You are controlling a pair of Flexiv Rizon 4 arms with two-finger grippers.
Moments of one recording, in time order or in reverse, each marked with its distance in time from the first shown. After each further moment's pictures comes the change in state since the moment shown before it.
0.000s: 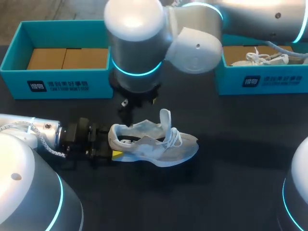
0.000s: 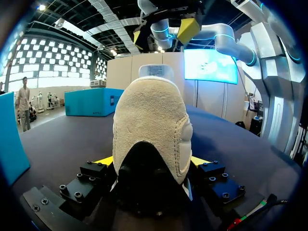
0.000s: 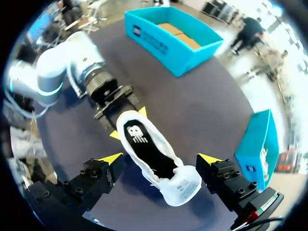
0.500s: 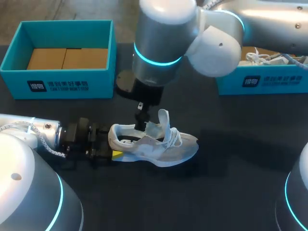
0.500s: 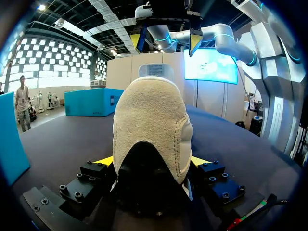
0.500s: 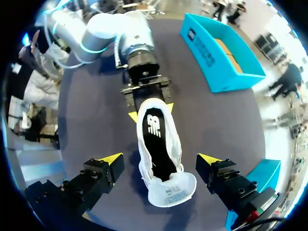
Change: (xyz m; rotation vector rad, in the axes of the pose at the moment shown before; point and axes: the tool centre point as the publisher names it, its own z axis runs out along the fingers) left arm 0.000 0.000 0.000 0.000 0.000 0.000; right arm -0.003 -0.012 0.005 -0.052 0.182 -0.416
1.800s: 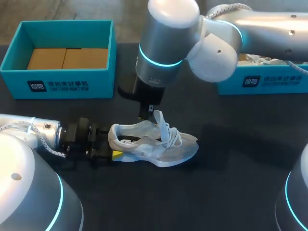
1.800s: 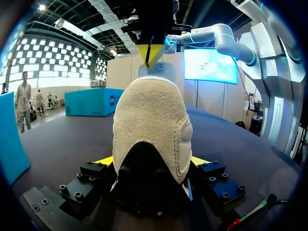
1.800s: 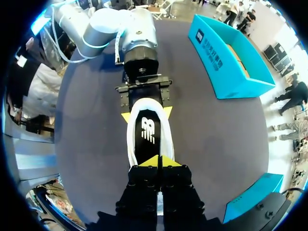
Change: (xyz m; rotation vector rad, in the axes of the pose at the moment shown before) left arm 0.000 0.000 0.000 0.000 0.000 0.000; right arm -0.022 0.004 0.035 -0.034 0.009 -0.061
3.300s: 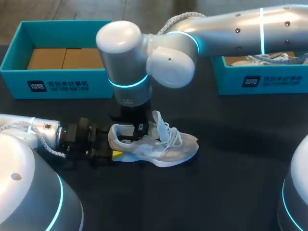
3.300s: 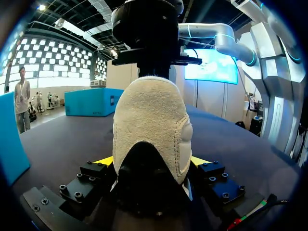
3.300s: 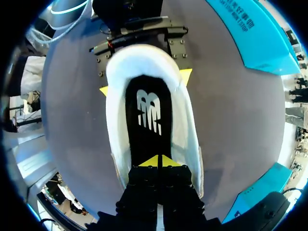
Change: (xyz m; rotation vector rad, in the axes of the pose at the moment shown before) left arm 0.000 0.000 0.000 0.000 0.000 0.000; right arm 0.020 -0.025 0.077 0.327 0.065 0.020
